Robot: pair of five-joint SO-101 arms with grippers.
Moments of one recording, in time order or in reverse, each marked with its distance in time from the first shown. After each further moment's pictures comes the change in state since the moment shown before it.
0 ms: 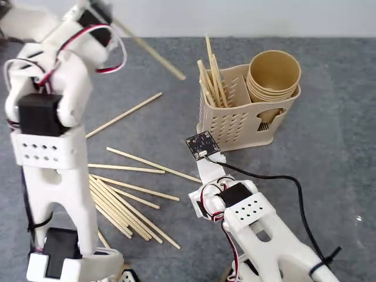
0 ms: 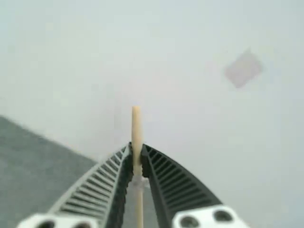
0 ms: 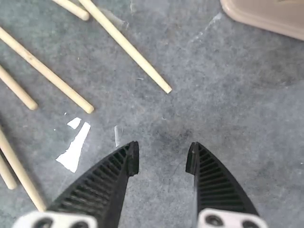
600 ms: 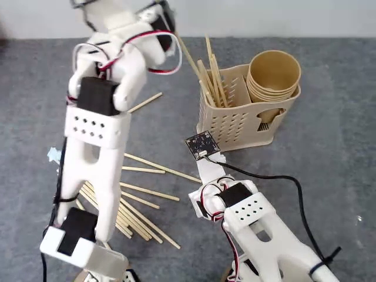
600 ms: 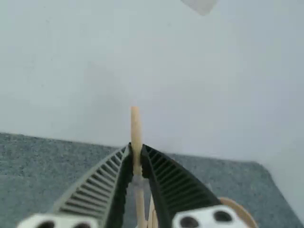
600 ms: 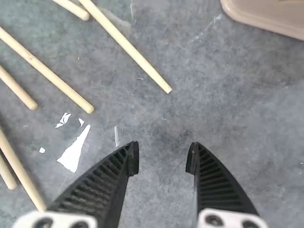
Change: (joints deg) left arm 11.0 10.1 -0.1 -3.5 -13.3; right arm 0.0 0.0 0.0 0.0 0.0
